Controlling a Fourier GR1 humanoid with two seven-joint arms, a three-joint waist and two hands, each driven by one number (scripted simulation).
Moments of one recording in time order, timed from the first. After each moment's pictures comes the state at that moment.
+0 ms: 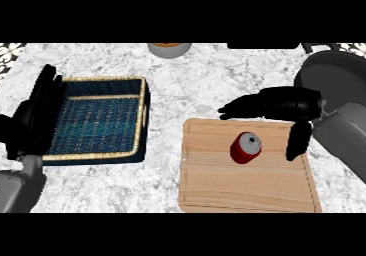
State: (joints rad) left arm -0.22 0.41 -0.08 -1.57 0.29 0.32 0.15; right arm -0.78 -0.69 0.68 -1.24 0.32 0.58 -0.56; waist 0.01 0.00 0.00
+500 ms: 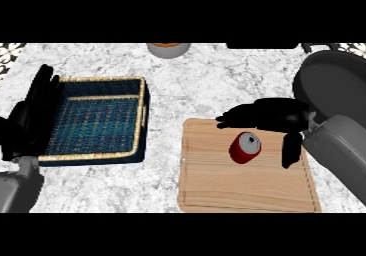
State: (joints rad) left arm -0.21 0.39 -0.04 -1.59 0.27 0.28 0.17; right arm -0.70 -0.63 0.66 -1.26 0.47 0.57 -0.51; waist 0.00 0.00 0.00
